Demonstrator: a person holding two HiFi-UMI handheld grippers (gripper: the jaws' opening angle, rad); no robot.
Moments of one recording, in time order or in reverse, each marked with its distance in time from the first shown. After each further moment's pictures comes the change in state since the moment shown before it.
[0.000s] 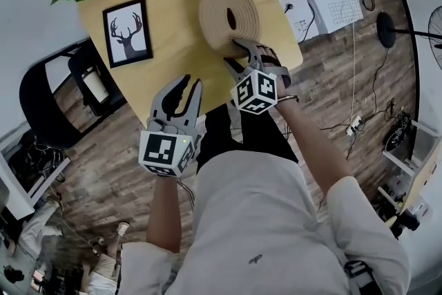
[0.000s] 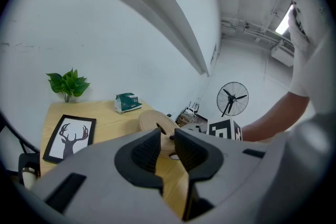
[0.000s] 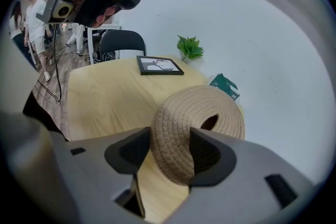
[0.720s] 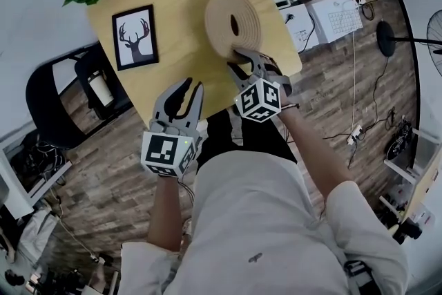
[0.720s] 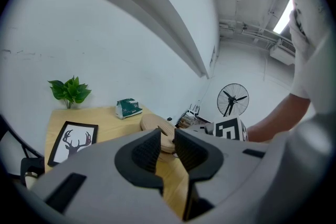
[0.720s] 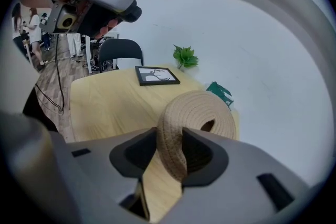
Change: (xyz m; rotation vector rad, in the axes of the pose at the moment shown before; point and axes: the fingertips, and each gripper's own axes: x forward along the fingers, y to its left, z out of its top) left arm -0.014 -0.004 0.015 0.017 -0.037 0.010; right arm -0.026 -0.003 0.019 0.032 -0.065 -0.026
